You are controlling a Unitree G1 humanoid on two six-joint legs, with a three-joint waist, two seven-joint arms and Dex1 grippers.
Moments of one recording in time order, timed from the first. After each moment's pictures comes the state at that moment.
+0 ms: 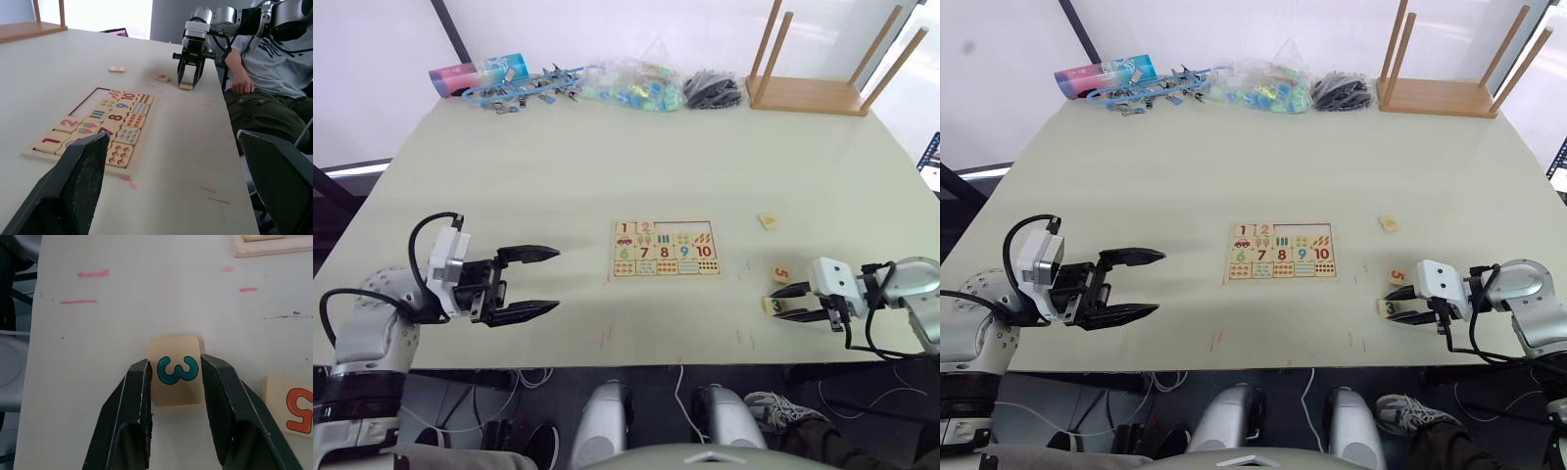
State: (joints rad) left arm -0.13 0.84 0.20 0.11 -0.70 0.11 -1.58; right arm -0.25 -0.87 0.10 0.24 0.19 -0.13 1.44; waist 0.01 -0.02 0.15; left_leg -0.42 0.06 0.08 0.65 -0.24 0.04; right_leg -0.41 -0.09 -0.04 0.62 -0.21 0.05
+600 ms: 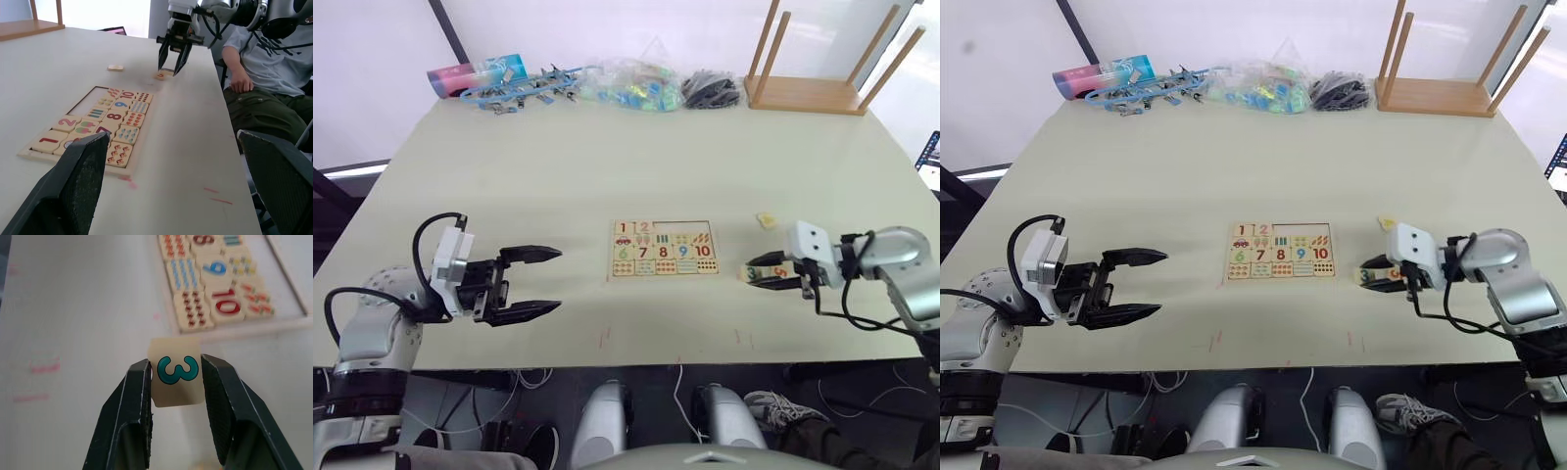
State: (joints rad) left arm -0.14 0.84 0.19 0.12 -0.69 0.10 -1.58; right arm -0.43 -0.82 0.15 -0.01 0.20 0.26 1.30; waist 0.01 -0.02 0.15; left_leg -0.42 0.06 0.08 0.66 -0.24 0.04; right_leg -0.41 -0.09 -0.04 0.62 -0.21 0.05
